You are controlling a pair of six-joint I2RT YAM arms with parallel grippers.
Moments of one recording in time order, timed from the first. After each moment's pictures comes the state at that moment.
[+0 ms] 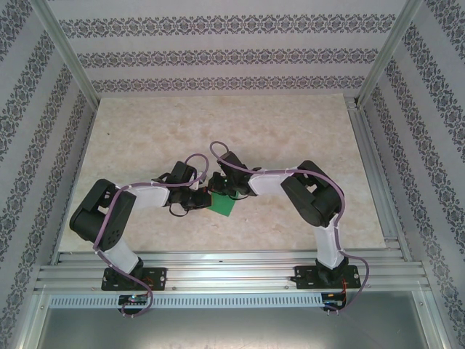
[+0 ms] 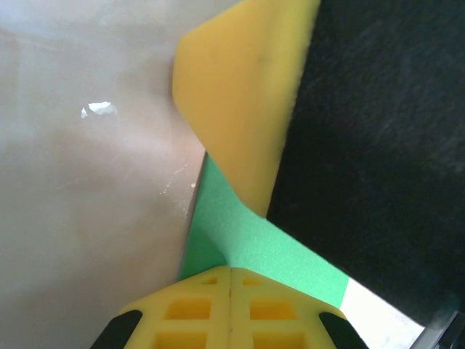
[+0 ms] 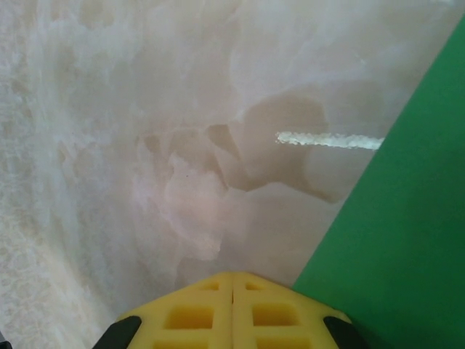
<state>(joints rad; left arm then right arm) -0.48 1.66 0.71 -0.11 0.50 -0.61 0.76 2.03 1.15 0.02 -0.27 0.88</state>
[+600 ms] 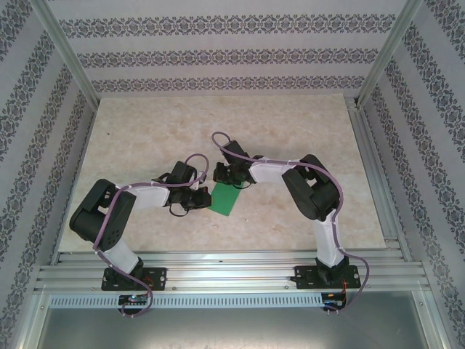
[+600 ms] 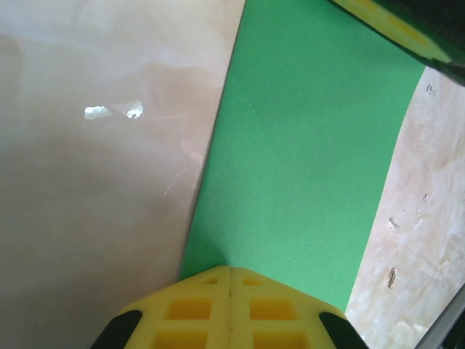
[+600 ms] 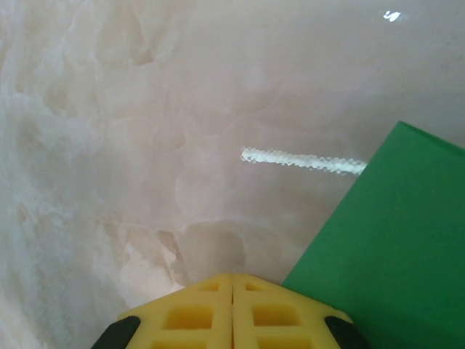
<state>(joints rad) -0.48 1.66 0.71 -0.11 0.50 -0.60 0.68 2.09 1.30 -0.14 -0.24 0.74</state>
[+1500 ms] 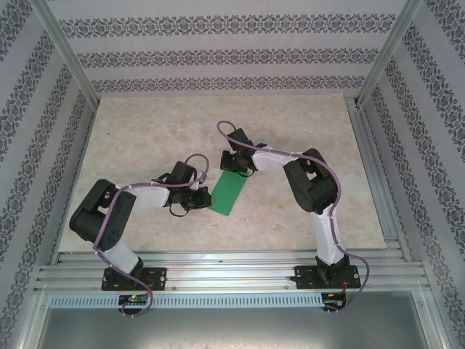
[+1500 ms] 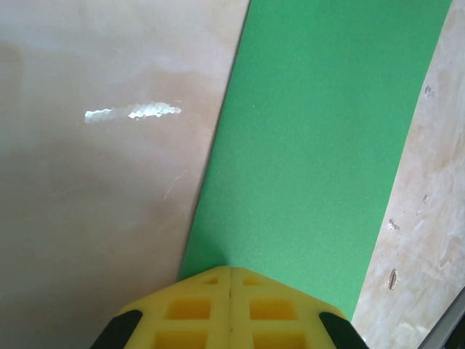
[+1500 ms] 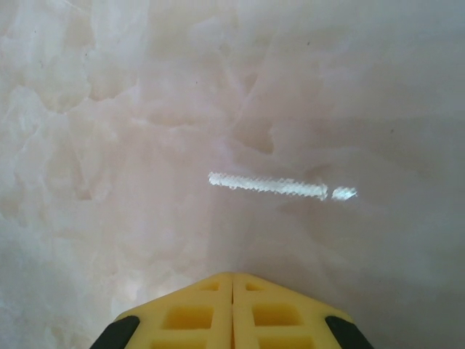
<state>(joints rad) -0.48 1.66 0.70 -0.10 0.49 -0.60 0.59 2.17 1.45 -0.25 -0.16 0.65</state>
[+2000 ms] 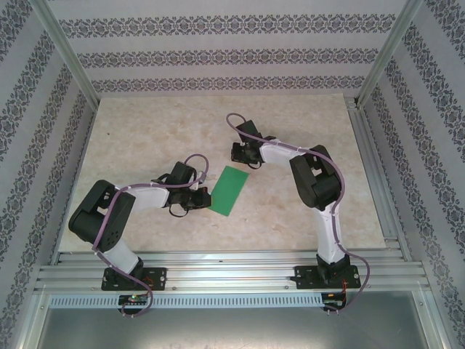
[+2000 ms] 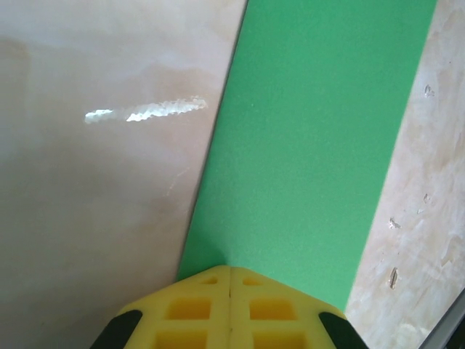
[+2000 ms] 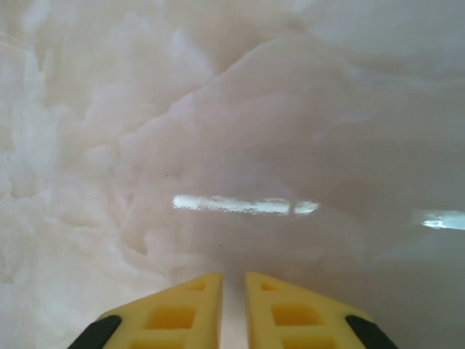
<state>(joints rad) -0.48 1.64 0.70 -0.10 0.49 -0.60 0.50 2.16 1.49 -0.30 -0.08 0.57</state>
